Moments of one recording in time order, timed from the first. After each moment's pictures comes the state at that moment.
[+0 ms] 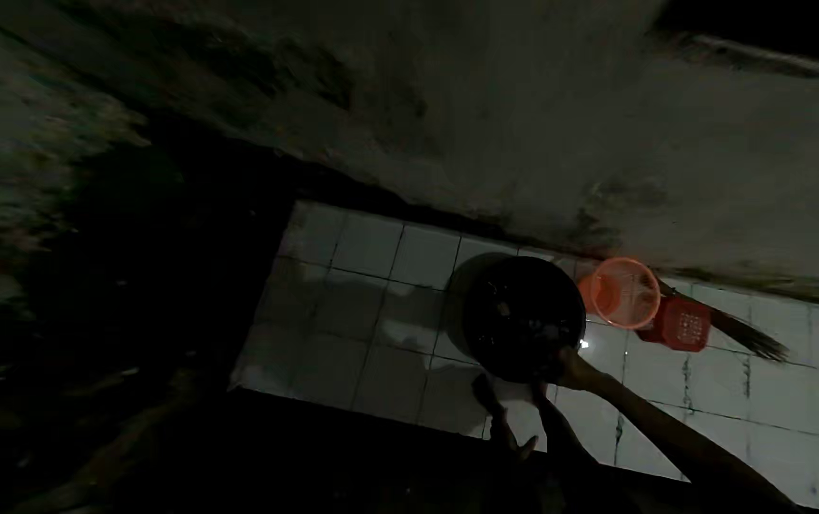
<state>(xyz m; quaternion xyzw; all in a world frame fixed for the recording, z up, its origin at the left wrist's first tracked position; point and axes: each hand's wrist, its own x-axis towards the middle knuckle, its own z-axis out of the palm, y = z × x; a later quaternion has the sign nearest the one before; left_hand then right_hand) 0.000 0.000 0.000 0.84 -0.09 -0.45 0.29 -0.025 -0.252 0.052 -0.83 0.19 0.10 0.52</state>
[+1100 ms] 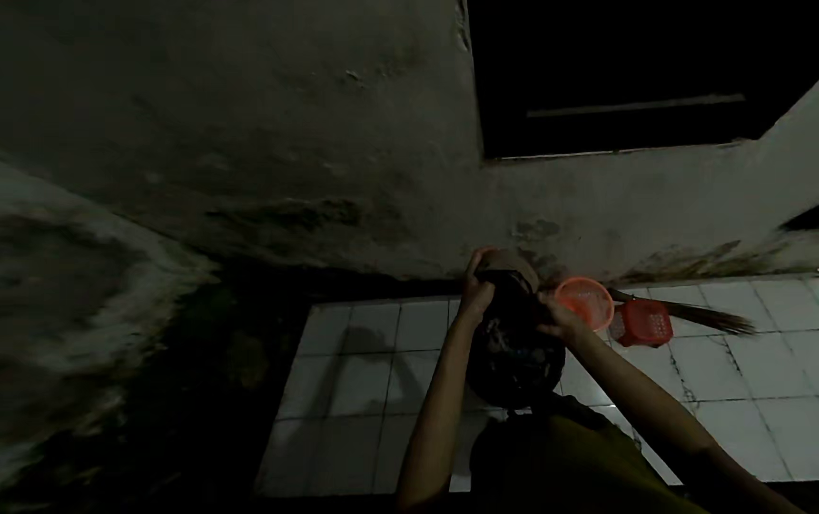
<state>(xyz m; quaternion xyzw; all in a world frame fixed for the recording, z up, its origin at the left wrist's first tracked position) 0.100 -0.175 0.360 0.66 -0.36 -0.40 0.53 -0.061 -0.223 0.316 -0.37 0.28 -0.17 0.87</state>
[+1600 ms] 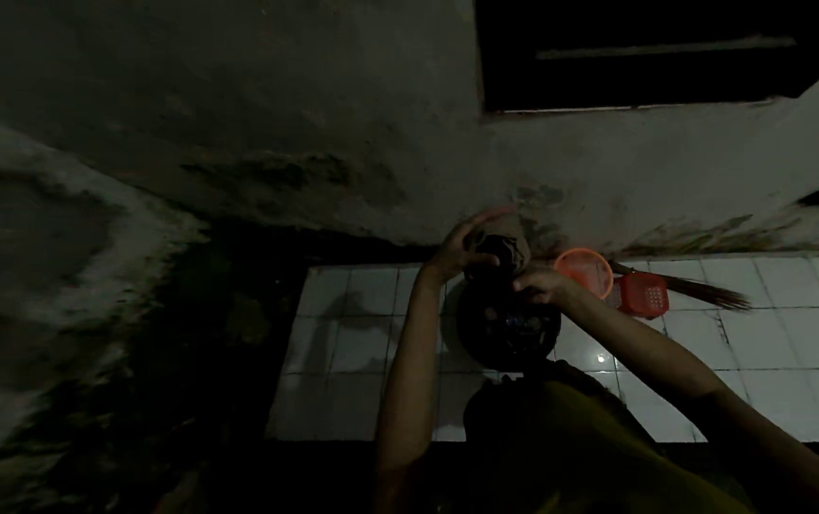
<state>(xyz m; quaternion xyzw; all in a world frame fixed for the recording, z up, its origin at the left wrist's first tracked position) 0.145 -0.168 0.378 0.49 -0.61 -0.42 0.47 -0.040 -0.235 0.321 -0.47 0.10 -0.03 0.88</state>
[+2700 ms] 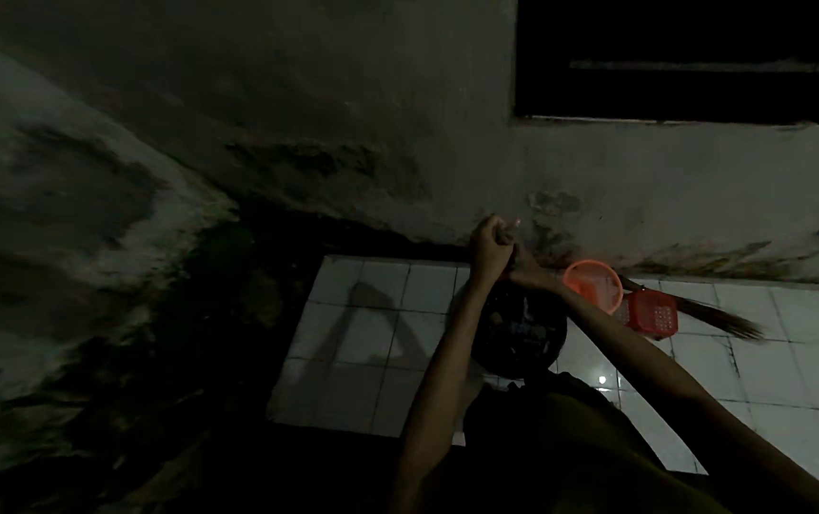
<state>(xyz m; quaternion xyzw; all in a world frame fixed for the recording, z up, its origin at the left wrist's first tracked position) 0.109 -0.184 0.342 0.75 -0.44 -0.20 0.45 0.006 -0.238 0.283 -0.71 0.29 -0.16 0.63</state>
